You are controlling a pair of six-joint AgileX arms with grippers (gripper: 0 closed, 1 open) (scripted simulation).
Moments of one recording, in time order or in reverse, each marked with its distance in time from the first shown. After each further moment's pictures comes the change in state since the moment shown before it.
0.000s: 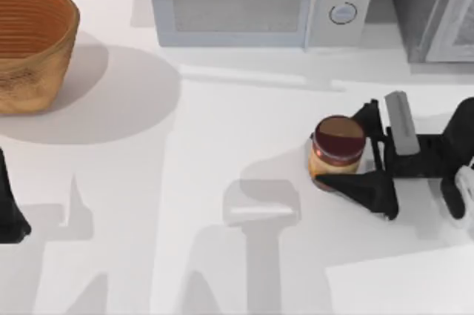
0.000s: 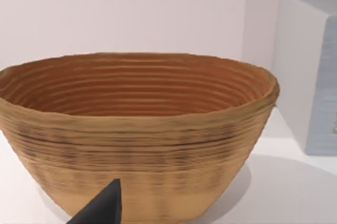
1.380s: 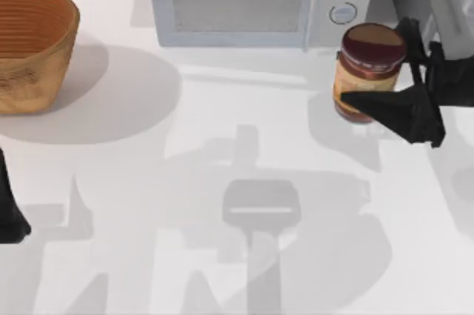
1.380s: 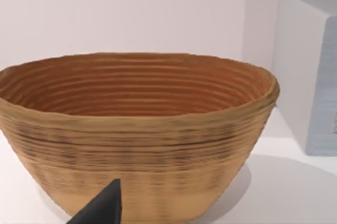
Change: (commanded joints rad) left arm 0.000 0.000 0.000 0.000 0.000 0.000; right arm -0.026 -0.601 -0.105 -0.509 0.036 0.063
